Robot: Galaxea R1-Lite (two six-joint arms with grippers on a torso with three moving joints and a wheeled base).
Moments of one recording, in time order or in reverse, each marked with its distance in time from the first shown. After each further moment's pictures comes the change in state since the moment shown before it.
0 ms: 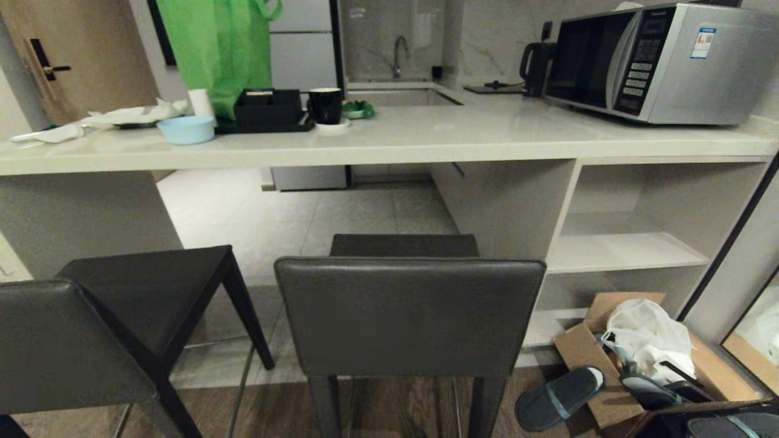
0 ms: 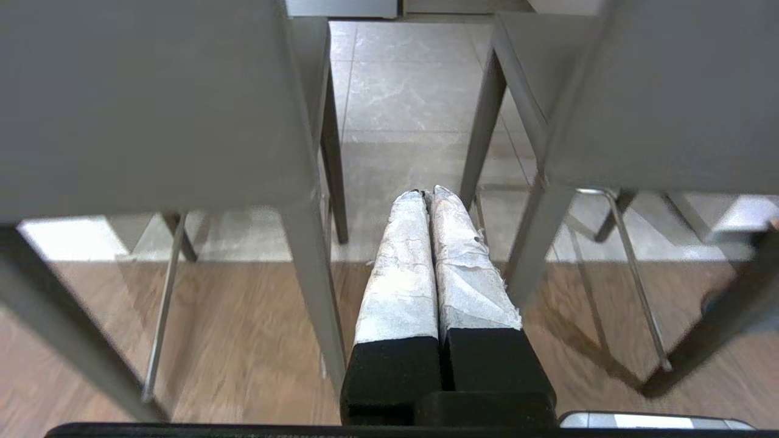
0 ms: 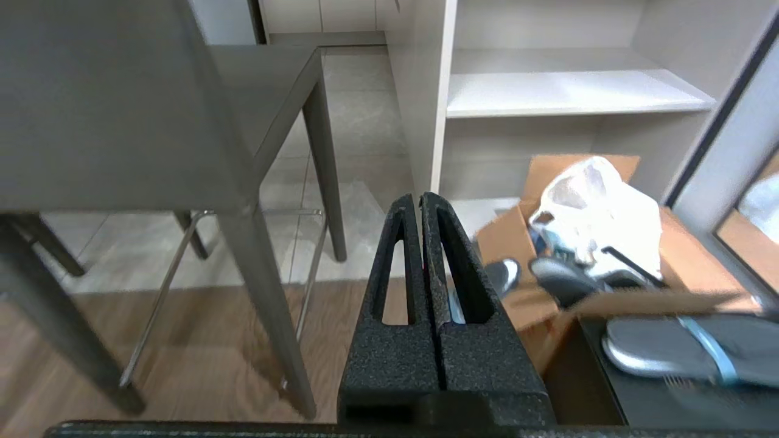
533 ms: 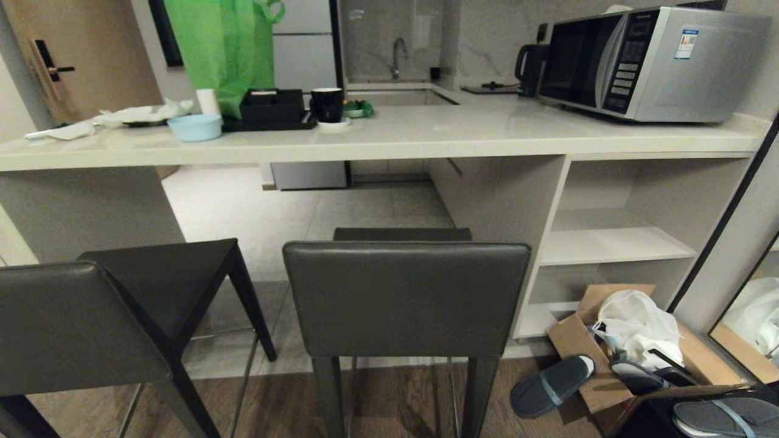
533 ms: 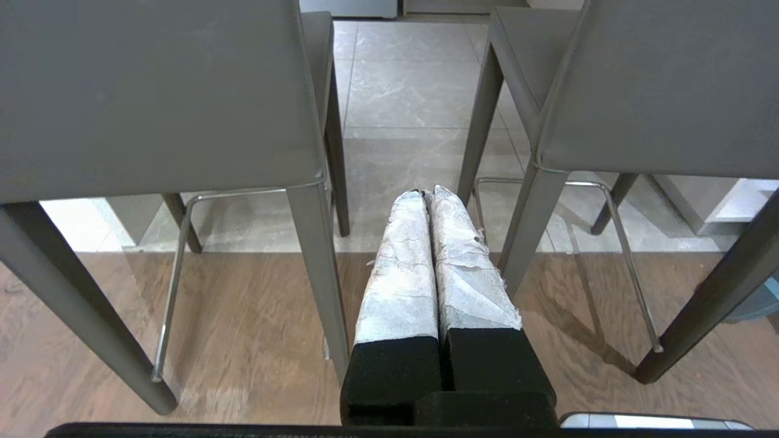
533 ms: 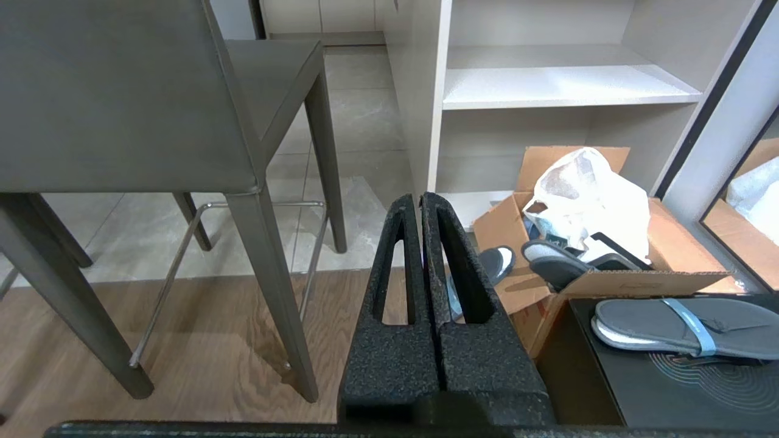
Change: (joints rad) left arm 0.000 0.000 0.000 0.000 0.000 -0.001; right arm 0.000 0.000 0.000 0.000 0.000 0.000
